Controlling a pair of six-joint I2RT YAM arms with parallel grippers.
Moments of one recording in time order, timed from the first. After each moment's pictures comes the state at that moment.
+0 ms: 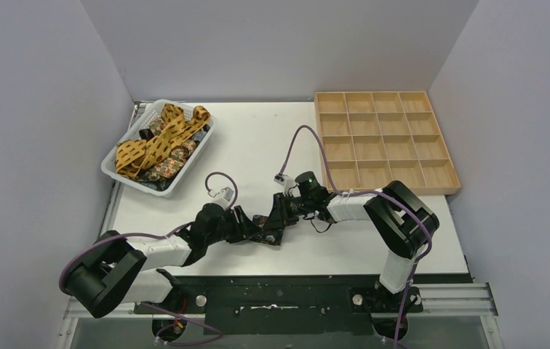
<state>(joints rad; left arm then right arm) -0.66 1.30 0.23 0.49 0.16 -0.90 0.69 1.78 0.77 0.27 -0.71 0.56</state>
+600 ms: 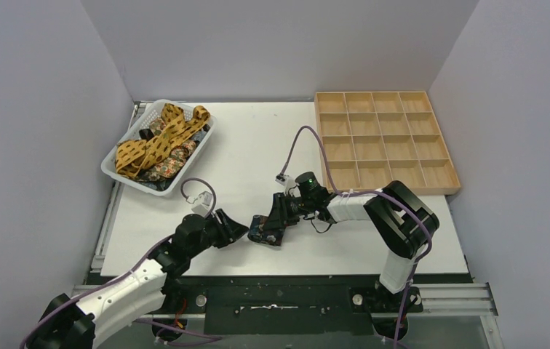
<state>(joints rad) -0.67 0.80 0.17 0.16 0.03 -0.99 0.69 1.78 0.77 0.26 -0.68 0.59</state>
